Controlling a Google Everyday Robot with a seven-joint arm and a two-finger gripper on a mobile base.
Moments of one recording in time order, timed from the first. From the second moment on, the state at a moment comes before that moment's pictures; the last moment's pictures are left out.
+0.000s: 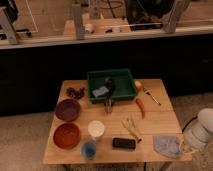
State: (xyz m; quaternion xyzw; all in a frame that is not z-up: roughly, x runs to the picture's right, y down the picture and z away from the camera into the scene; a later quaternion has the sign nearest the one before) arm 0.419 0.318 0.731 -0.37 -0.18 -0.20 0.89
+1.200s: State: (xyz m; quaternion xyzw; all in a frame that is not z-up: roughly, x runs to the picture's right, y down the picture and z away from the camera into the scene) arm 0.320 0.246 0.779 -0.30 -0.21 -0.20 0.91
